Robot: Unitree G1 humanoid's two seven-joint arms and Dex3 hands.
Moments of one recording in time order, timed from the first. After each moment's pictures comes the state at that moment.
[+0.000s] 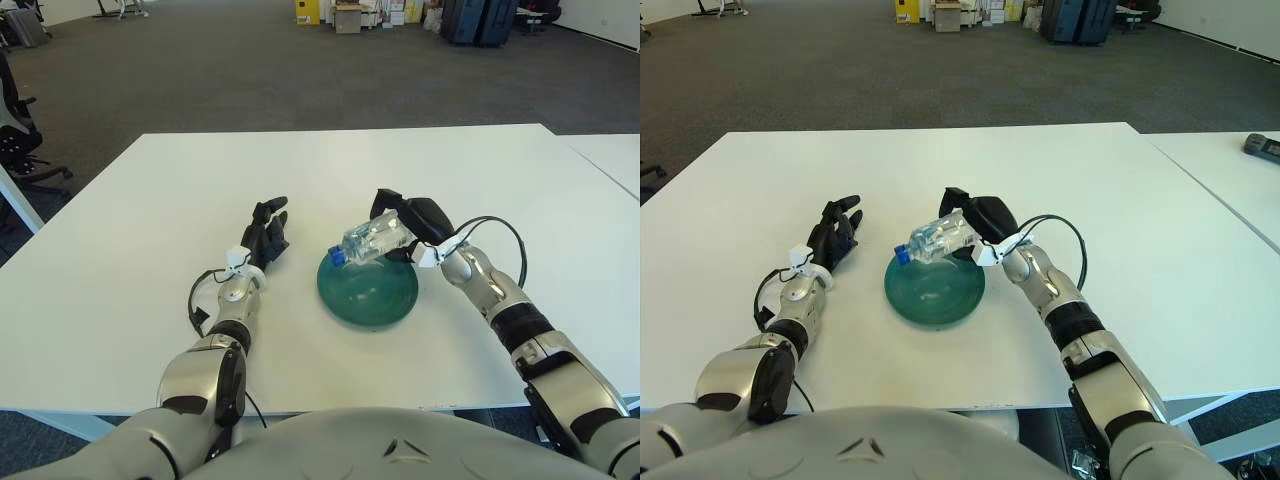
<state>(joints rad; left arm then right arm) -0.43 0.02 0.22 1.27 -0.06 -0.69 -0.24 -0.36 -0.37 0.38 0.48 -0.60 -0.51 -0.07</state>
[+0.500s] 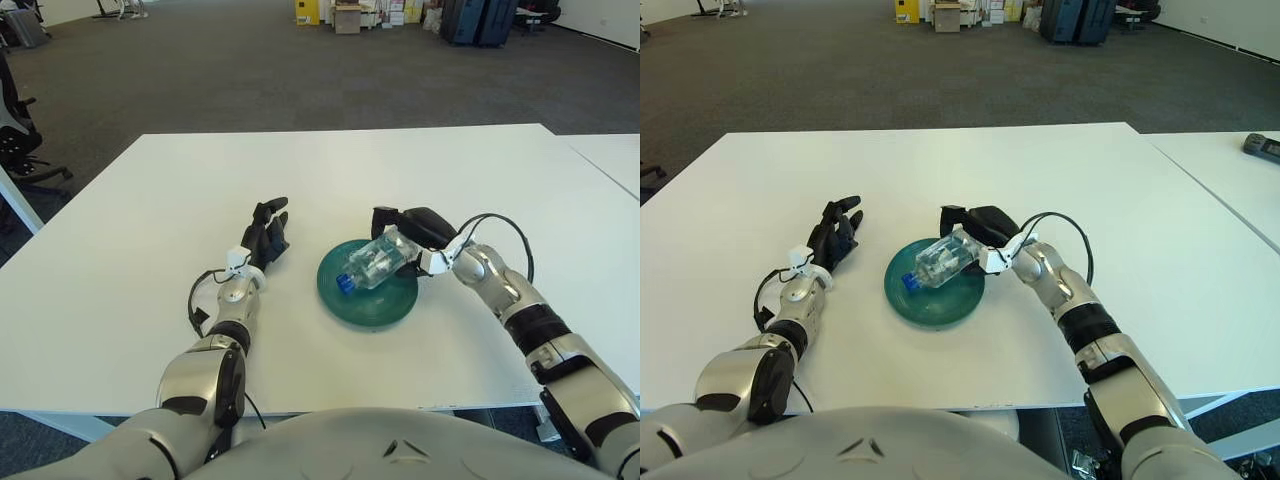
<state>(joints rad) -0.43 0.03 0.21 1.27 -0.04 -0.68 -0.22 -0.39 -0.45 0.40 0.51 -0.61 -0.62 0.07</state>
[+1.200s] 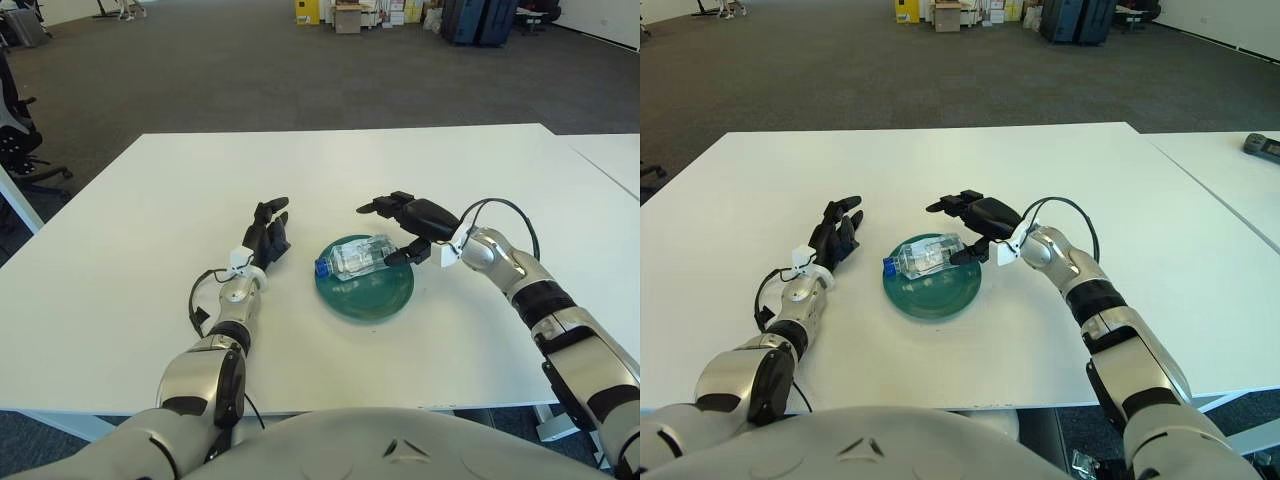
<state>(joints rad) -0.43 0.03 0.19 1.27 -0.02 -0.67 -0.19 -0.49 -0.46 0.42 0.68 -0.53 -0.79 0.16</state>
